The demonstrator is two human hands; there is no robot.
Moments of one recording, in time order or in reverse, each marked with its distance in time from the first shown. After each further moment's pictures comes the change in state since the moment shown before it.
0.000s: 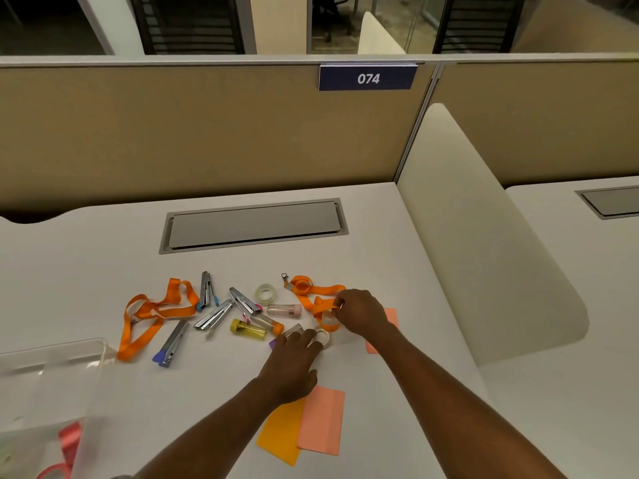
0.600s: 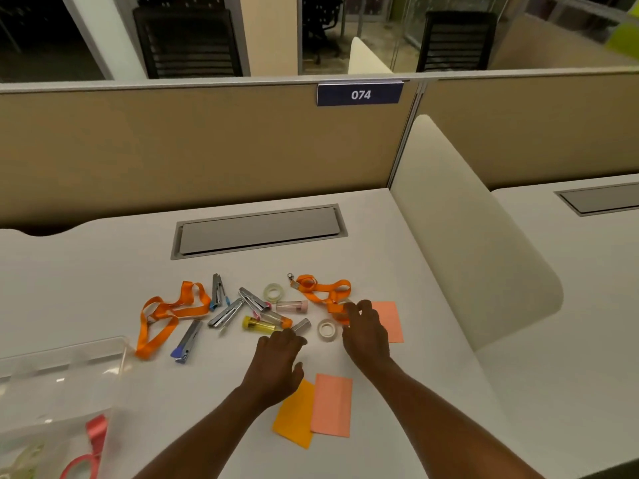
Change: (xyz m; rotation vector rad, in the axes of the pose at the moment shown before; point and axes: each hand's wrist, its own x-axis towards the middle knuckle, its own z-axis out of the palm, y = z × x) left_hand -0.054 -0.030 0.002 -0.128 0.252 -0.028; right_hand -0.073 -0.003 0.046 -0.104 0.241 0.044
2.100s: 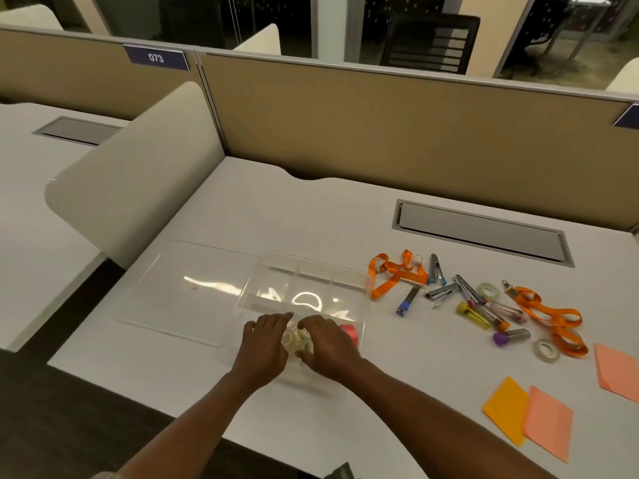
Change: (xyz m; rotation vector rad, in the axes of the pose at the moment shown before) left_hand -0.350 -0.269 -0.083 0.014 0.273 -0.524; right_hand -0.188 -0.431 0.118 0.159 -0.360 -0.784
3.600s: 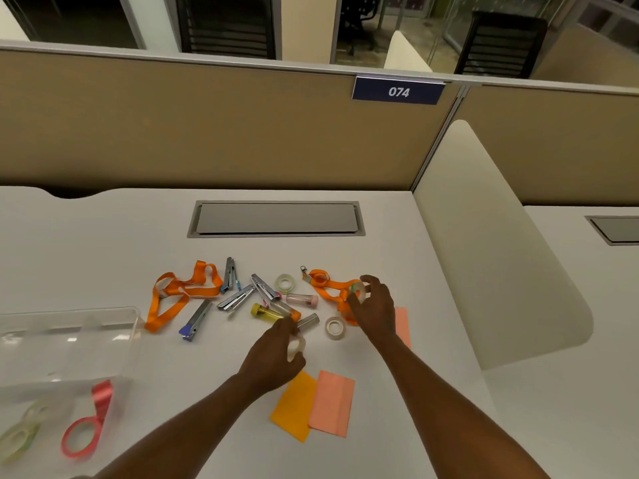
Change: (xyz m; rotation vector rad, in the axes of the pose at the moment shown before) left_hand 0.140 0.398 0.140 -0.361 -0.302 0.222; right_hand -0.184 0.421 -0.212 0.347 0.735 0.722
